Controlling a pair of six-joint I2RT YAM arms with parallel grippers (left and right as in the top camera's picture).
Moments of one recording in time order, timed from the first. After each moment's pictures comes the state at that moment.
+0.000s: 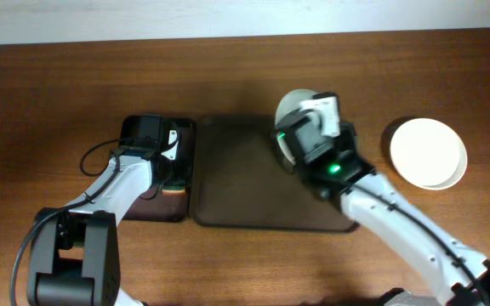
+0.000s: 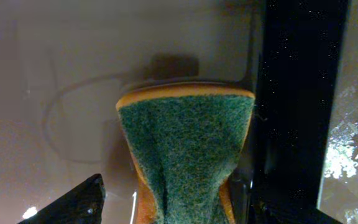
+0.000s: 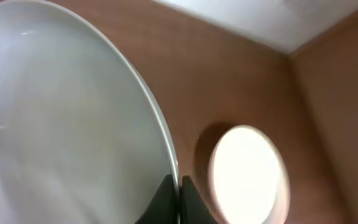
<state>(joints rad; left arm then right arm) -0.14 1.74 0.98 -0.51 0.02 -0.07 0.51 1.47 1.09 -0.57 0.80 0.21</state>
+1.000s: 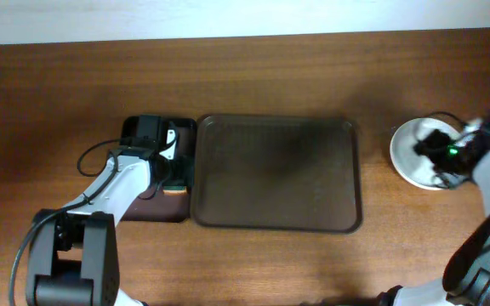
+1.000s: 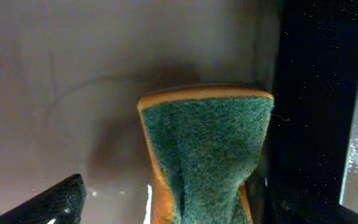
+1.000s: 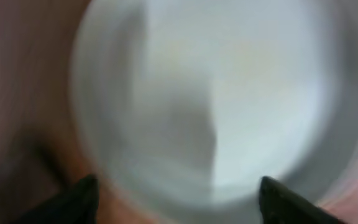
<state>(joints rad) -0.14 1.74 0.98 -0.52 0.01 -0.07 -0.52 1.69 1.09 -0.61 -0.30 0.30</state>
